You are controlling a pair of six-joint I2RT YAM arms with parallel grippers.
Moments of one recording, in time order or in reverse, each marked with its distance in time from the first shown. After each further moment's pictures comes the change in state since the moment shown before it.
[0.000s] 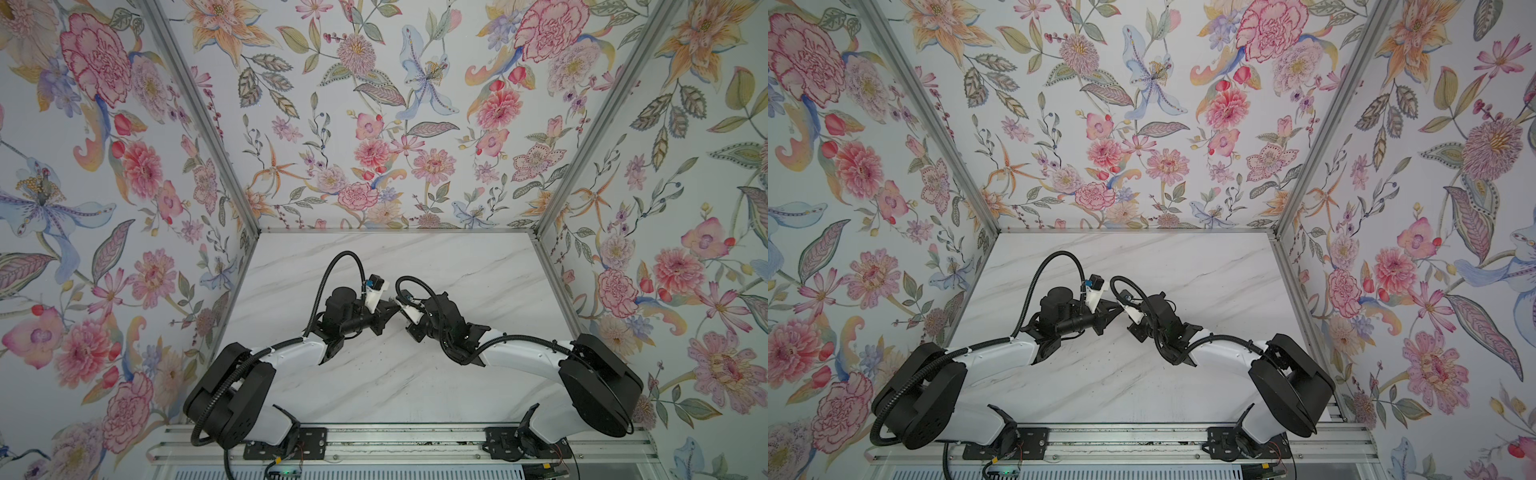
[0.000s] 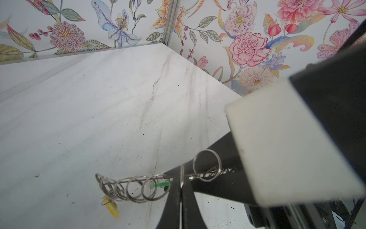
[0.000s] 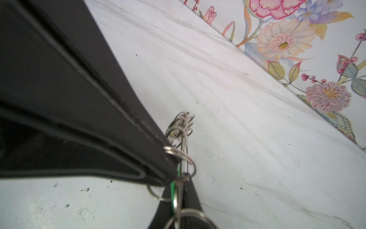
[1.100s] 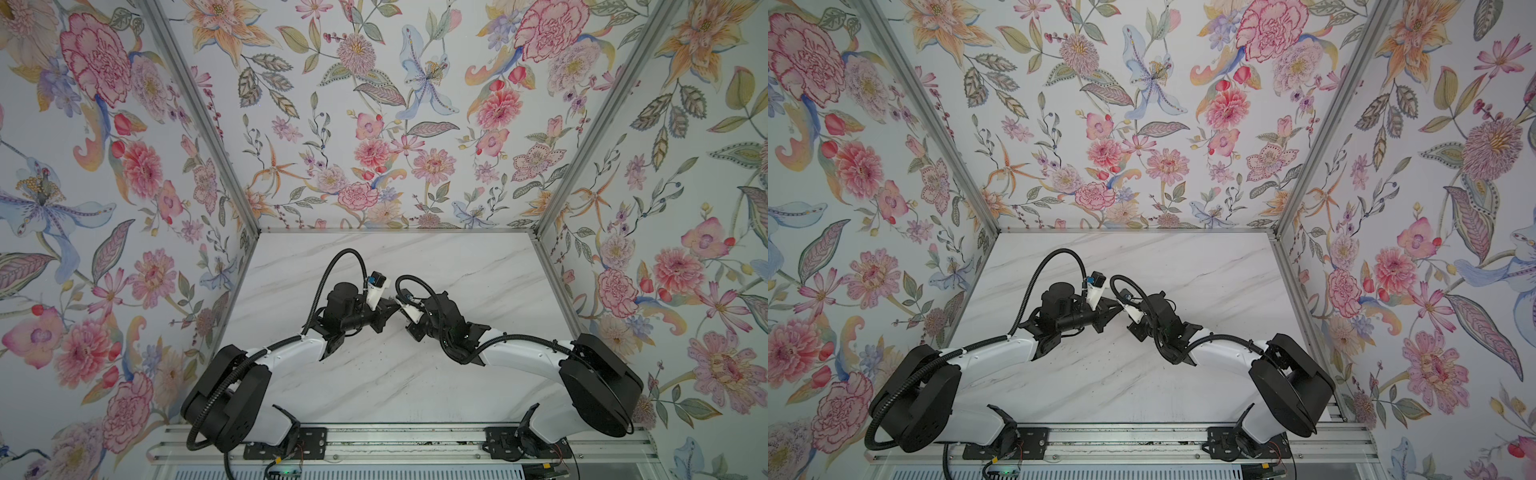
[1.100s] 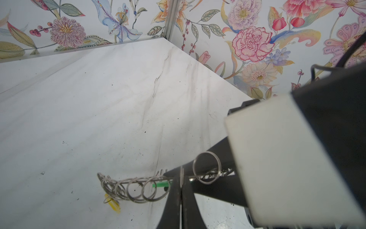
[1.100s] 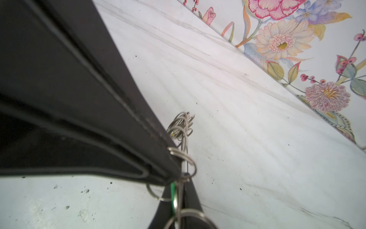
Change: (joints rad) left arm 0.000 -0.017 0.055 -0.120 -0.003 0.023; right arm 0.000 0.000 0.007 -0.006 0.001 0.003
